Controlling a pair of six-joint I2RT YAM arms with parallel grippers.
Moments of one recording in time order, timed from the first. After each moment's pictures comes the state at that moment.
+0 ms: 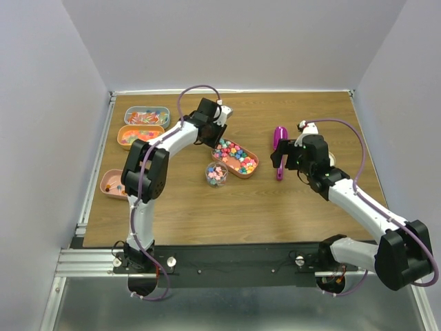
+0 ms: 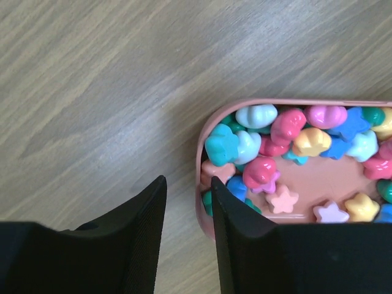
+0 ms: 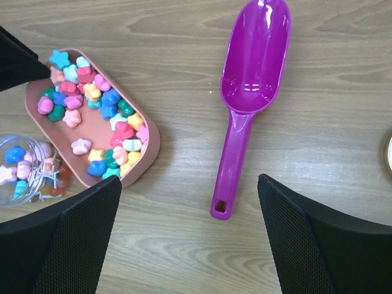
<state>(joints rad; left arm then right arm) -0.45 2.06 1.58 -0.44 0.12 0.11 0.37 1.16 0.70 -0.05 0.08 0.29</state>
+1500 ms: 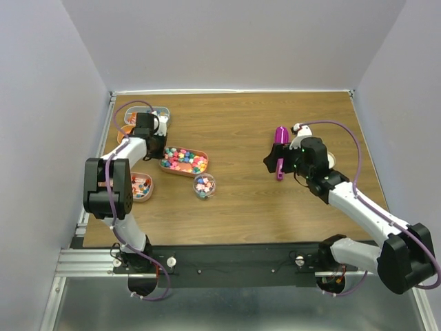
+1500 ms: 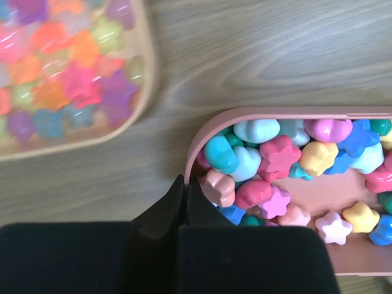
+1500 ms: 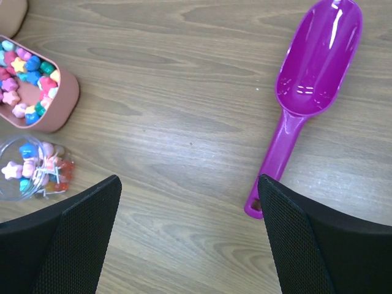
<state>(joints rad) -0.04 1.76 1.12 -0.33 0.14 0.14 0.41 1.13 0.68 -0.03 -0.04 0.27</state>
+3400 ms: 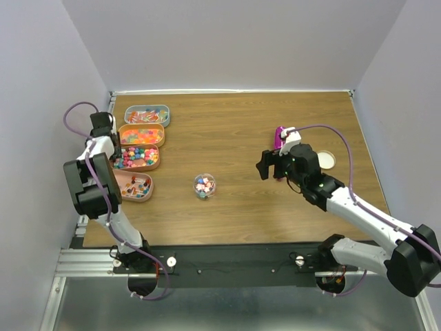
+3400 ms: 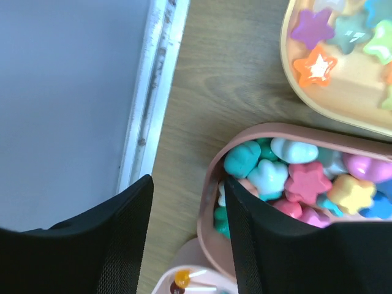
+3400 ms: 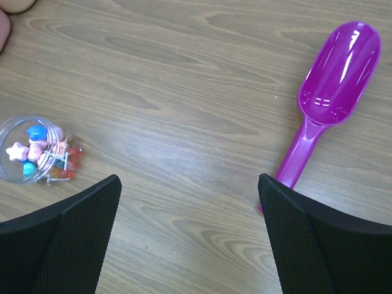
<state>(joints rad) 0.33 1.81 1.19 -0.31 -0.24 0.19 0.60 1.08 0.67 -0.02 0.11 0.21</state>
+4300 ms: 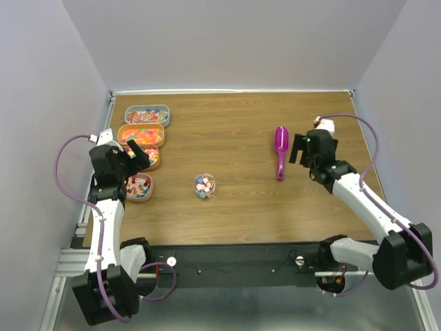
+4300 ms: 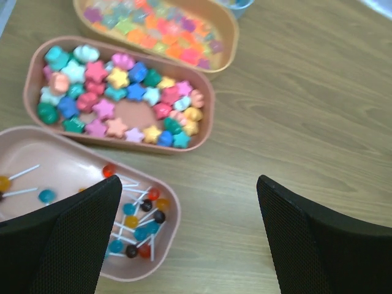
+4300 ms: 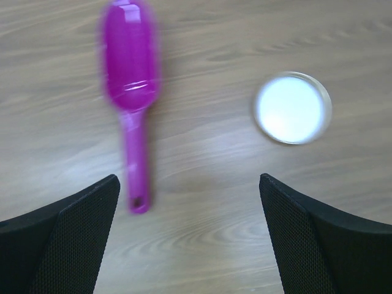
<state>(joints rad) 0.25 0.92 0.65 -0.24 0.18 -0.31 0.37 1.15 0.81 -0.30 0.42 0.29</state>
